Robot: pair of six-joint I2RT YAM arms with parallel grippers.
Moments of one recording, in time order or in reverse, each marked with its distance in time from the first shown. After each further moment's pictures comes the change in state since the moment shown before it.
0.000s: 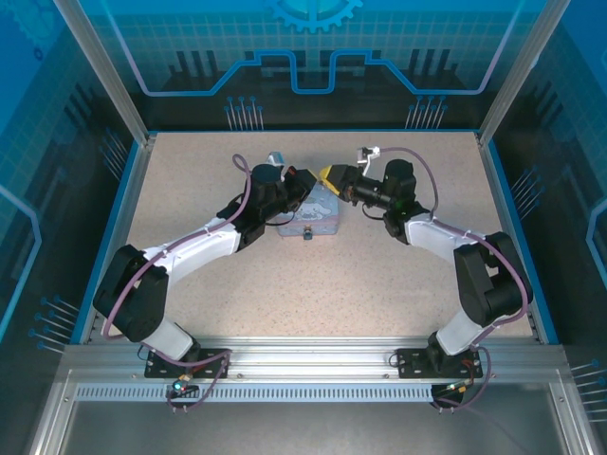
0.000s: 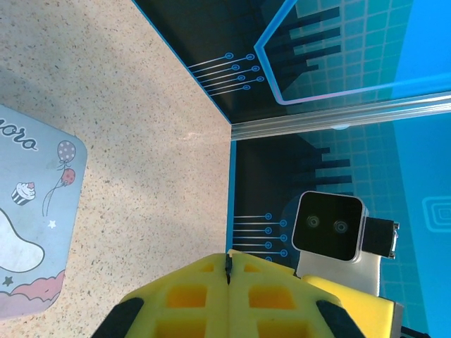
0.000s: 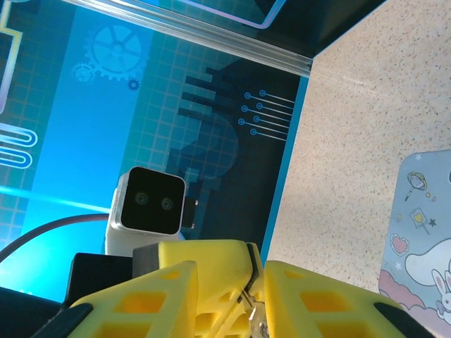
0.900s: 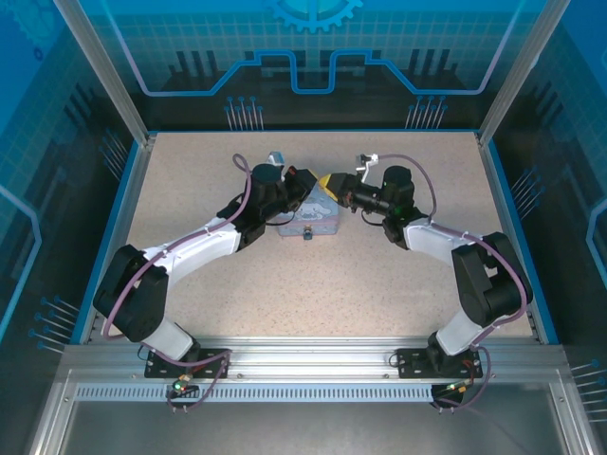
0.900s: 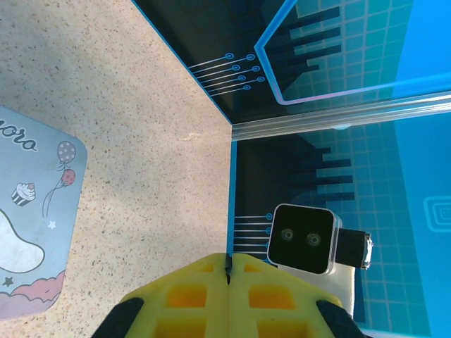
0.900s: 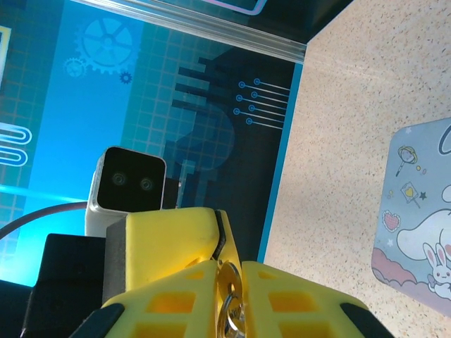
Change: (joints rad) left arm -0.002 0.000 0.004 -0.006 -0.001 0.002; right arm 0.011 0.000 -0.051 0.033 -0.002 0.023
